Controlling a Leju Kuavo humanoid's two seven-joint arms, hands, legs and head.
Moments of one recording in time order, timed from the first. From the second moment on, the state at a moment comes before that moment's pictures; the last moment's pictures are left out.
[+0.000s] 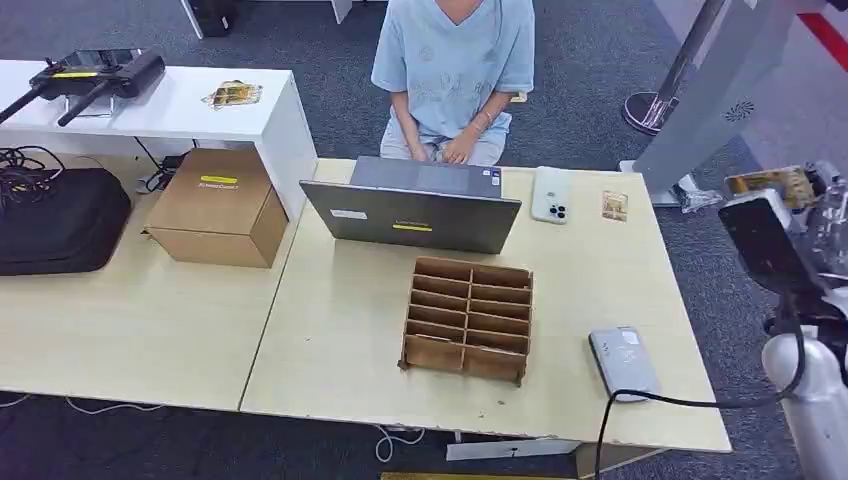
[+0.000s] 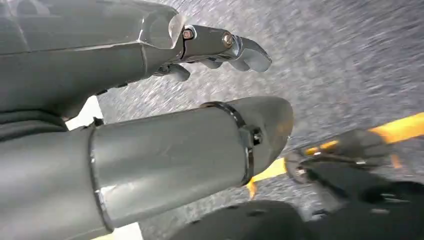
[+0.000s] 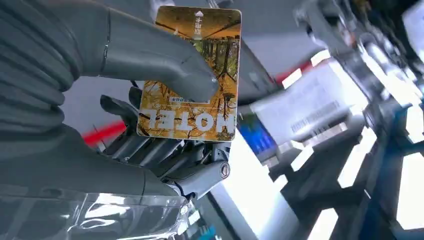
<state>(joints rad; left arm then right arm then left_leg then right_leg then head) -0.06 -0.05 -0.09 -0.20 -0.16 0.00 0.02 -0.37 -0.58 -0.03 -1.43 0.60 -0.24 -0.03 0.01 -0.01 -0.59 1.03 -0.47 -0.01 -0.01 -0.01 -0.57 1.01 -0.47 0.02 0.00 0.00</state>
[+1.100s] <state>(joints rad) -0.11 -0.04 -0.15 -0.20 -0.18 -0.05 0.02 -1.09 -0.38 0.60 -0.99 0.88 -0.11 -0.07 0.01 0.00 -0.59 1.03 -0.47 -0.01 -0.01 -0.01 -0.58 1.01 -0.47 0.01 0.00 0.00</state>
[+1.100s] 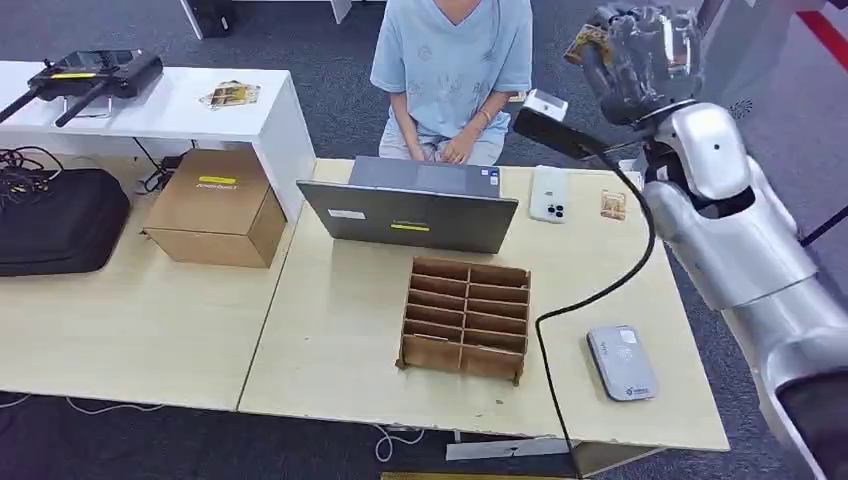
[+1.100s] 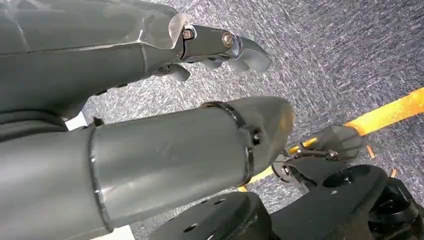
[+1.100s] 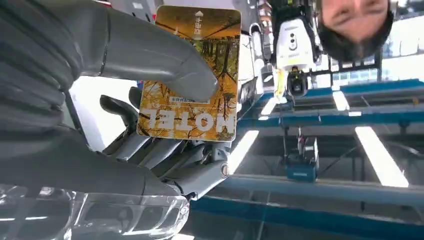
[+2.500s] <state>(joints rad) -0.09 -0.05 -0.10 -0.20 -0.11 -0.13 0.13 -1.18 -0.14 0.72 -0.69 0.96 -0.05 -0.01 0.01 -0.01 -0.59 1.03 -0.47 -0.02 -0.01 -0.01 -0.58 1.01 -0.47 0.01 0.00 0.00</state>
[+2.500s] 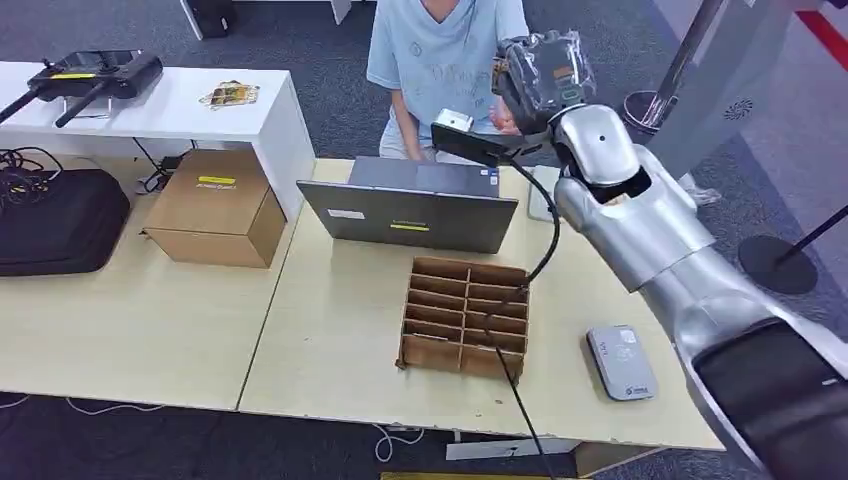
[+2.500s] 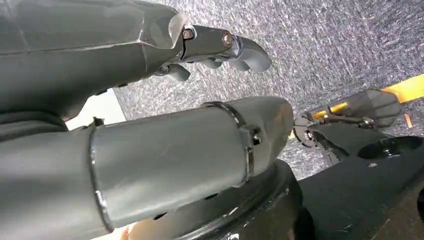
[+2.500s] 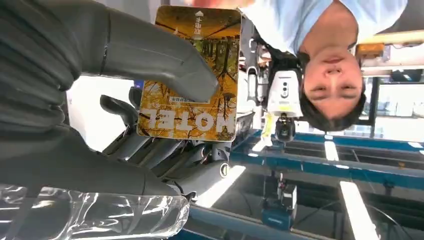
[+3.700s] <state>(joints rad) -0.10 -0.06 -0.13 -0.20 -0.12 -0.13 0.14 -1.11 -0.07 0.46 -0.74 0.46 0.07 -0.13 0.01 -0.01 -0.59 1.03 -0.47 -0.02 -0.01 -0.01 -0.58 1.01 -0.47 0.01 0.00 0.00</state>
